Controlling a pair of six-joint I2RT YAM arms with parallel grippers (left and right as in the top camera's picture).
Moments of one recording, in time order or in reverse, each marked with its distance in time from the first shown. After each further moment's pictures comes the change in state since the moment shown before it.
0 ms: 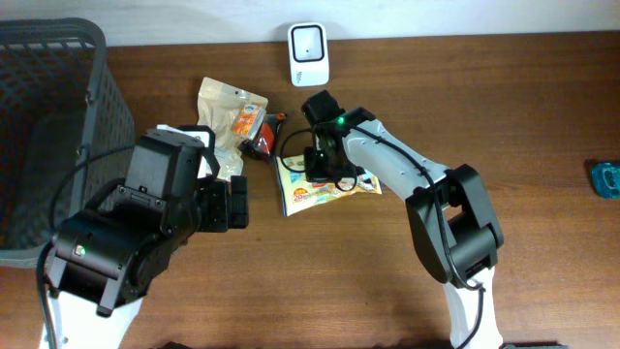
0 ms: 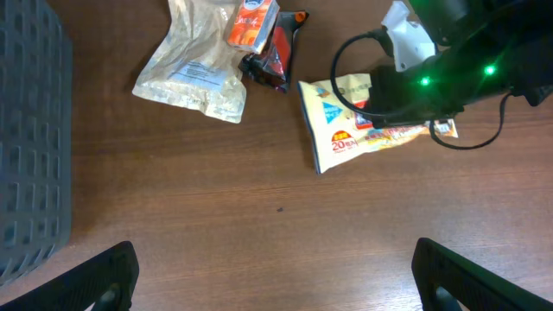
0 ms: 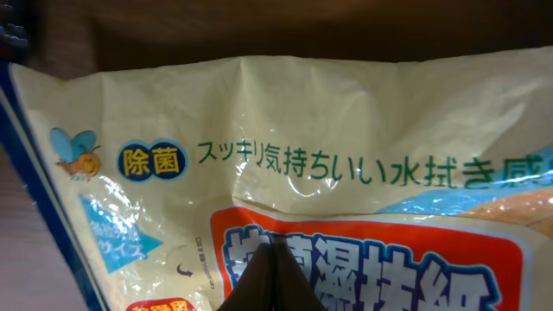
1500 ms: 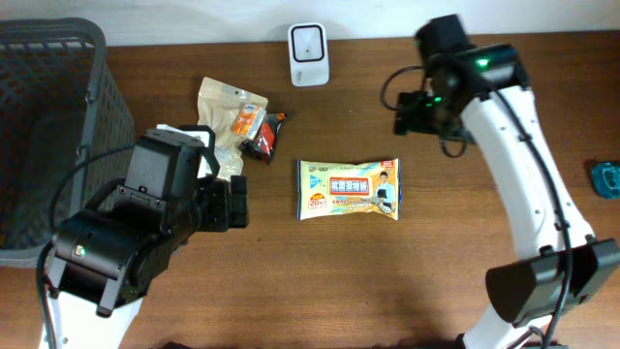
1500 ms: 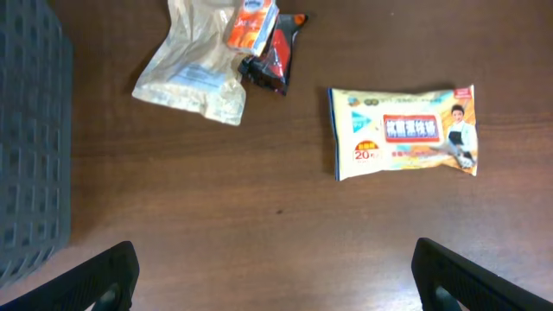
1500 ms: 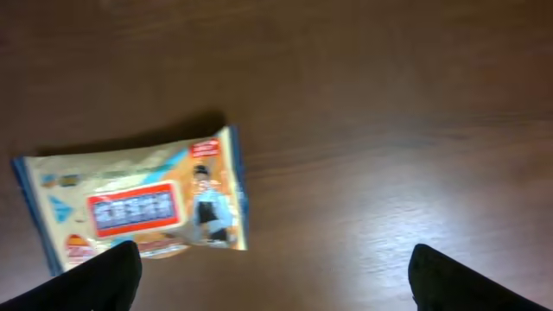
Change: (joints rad) left arm 0.000 0.000 0.000 0.011 0.000 0.000; right arm -0.320 -0.340 0.295 -0.566 0.286 -0.103
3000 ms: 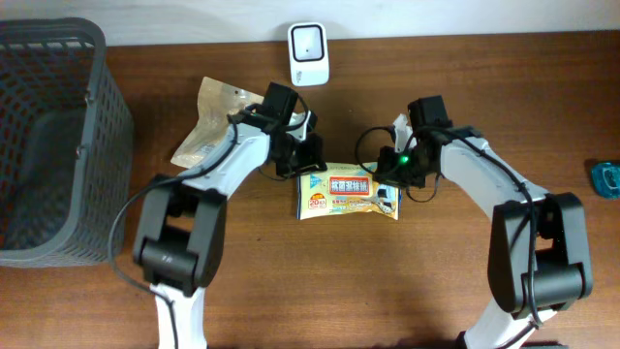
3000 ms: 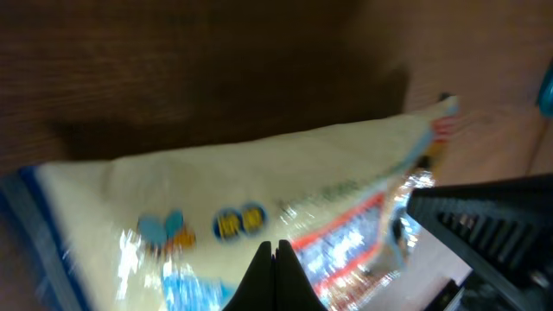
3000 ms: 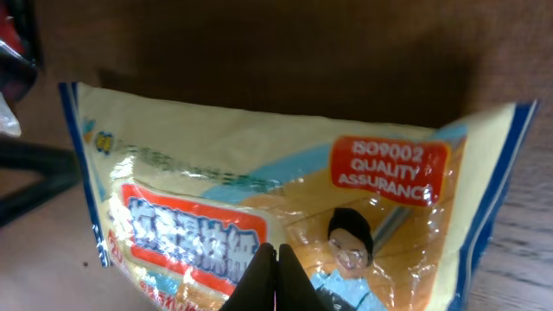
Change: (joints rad) left arm -0.001 0.974 -0.005 0.660 0.700 -0.143; right arm -0.047 0.027 -0.774 0.829 -0.600 -0.059
